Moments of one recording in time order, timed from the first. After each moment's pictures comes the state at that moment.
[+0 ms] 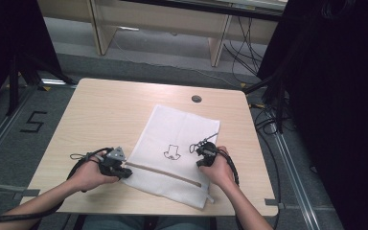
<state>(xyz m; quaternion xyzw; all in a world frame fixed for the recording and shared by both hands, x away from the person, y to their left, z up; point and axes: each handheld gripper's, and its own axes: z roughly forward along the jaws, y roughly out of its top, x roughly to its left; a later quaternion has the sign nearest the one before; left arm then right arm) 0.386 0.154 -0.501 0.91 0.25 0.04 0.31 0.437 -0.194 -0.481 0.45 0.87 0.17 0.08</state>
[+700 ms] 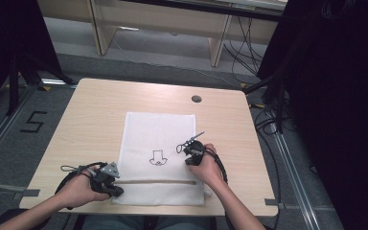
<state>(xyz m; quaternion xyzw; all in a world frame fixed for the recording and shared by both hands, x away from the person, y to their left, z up) 0.343 0.163 -0.495 0.92 0.26 -0.01 0.28 0.438 -0.158 -0.482 0.41 0.89 0.18 0.09</state>
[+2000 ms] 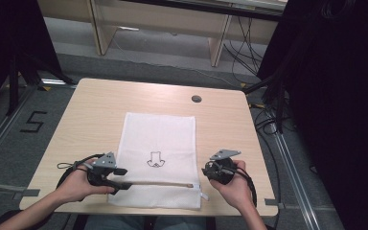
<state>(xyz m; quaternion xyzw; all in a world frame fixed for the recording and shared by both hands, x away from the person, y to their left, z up) 0.359 0.162 -0.492 0.87 0.26 0.02 0.42 0.366 -0.228 -0.458 0.41 0.85 0.30 0.14</state>
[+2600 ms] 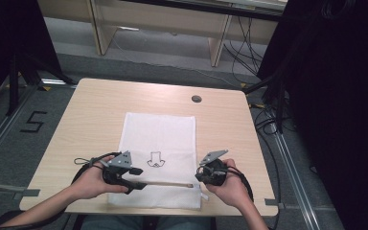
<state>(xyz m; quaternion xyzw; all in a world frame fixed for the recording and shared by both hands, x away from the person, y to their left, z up) 0.361 0.117 -0.475 0.88 0.20 0.03 0.43 0.366 -0.209 -0.456 0.34 0.90 0.25 0.07</state>
